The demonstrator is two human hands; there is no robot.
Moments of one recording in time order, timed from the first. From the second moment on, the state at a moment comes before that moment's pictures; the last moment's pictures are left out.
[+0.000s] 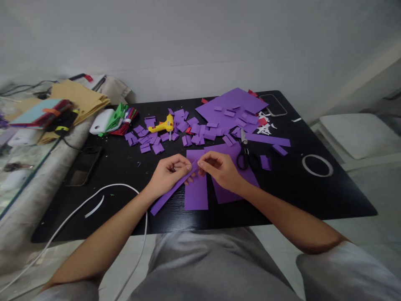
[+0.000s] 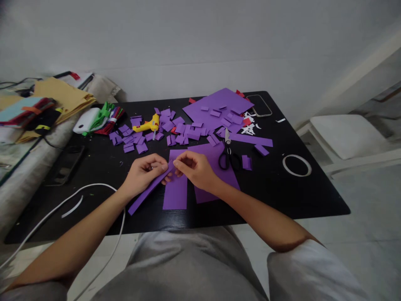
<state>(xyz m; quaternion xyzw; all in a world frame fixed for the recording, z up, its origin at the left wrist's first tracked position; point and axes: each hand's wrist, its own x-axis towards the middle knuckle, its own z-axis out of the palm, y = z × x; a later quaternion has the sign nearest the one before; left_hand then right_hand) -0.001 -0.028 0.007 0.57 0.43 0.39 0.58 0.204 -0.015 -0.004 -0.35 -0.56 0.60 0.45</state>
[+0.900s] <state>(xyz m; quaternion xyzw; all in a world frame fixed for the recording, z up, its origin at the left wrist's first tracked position) -0.005 -0.020 0.002 0.59 0.44 0.33 0.59 0.205 -0.008 -0.013 -0.37 -0.58 0.61 0.38</state>
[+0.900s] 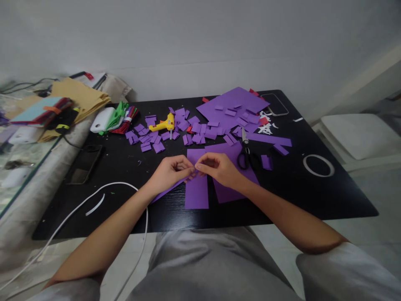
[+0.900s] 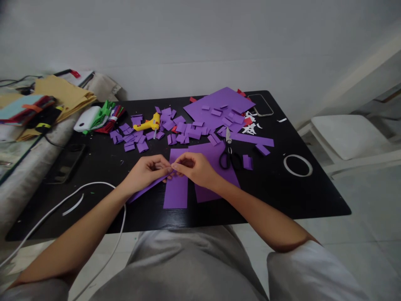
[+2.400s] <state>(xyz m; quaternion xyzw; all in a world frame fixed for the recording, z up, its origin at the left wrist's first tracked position) -0.017 -0.013 0.008 0.68 0.45 0.26 0.52 0.212 0.002 -0.014 -0.41 -0.59 0.62 0.32</state>
